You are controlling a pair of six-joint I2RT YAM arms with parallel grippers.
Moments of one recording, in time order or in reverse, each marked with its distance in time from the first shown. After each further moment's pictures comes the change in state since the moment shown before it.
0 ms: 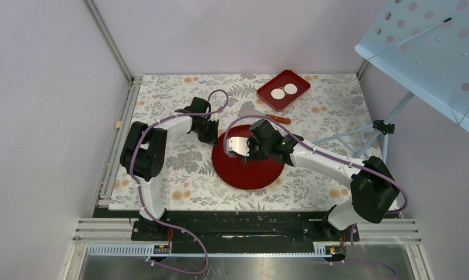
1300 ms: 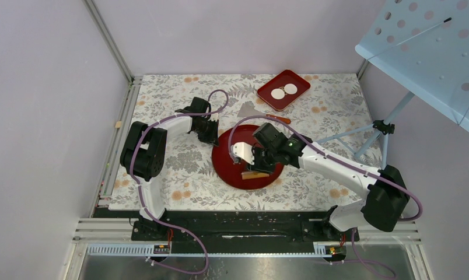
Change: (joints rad) left arm 0.000 0.000 0.000 0.000 0.000 0.000; right arm 0.038 -0.103 0.046 -0.317 -0.192 0.157
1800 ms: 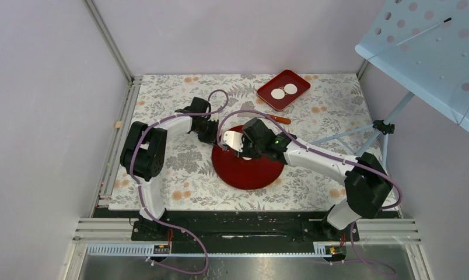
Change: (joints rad) left arm 0.000 0.000 0.000 0.000 0.000 0.000; right arm 0.000 0.139 0.024 0.327 0.254 0.015
